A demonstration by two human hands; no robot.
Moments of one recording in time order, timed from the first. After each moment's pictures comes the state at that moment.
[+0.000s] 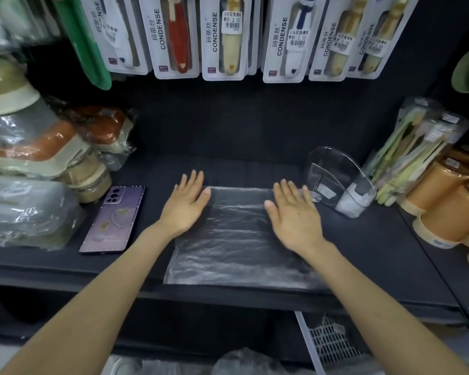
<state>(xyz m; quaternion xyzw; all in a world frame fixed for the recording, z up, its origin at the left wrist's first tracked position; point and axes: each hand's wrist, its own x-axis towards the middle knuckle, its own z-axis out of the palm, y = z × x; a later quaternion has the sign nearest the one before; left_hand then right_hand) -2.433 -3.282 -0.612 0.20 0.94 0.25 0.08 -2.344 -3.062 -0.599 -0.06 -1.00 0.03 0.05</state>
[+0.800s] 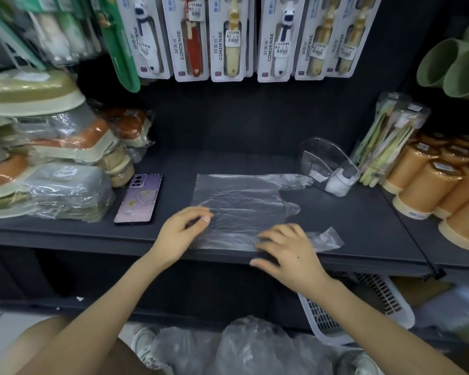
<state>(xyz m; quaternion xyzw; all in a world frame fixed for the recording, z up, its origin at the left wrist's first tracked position) -2.322 -3.336 -0.617 0.21 0.84 0.50 0.05 -2.225 -3.091 -0.615 0.18 -0.97 0.07 0.16</state>
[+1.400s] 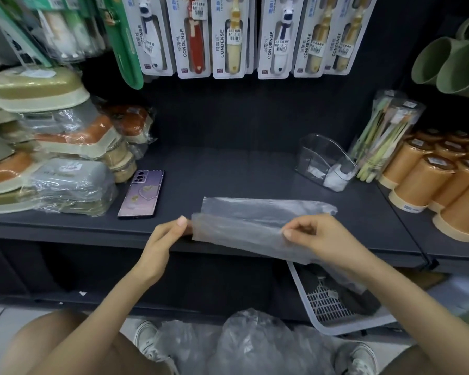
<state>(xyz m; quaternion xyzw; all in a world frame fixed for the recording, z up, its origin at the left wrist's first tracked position) -2.272 -3.356 -0.599 0.20 0.69 0.69 0.09 -2.197 -3.073 -0.545 0.00 -0.88 0.47 -0.01</state>
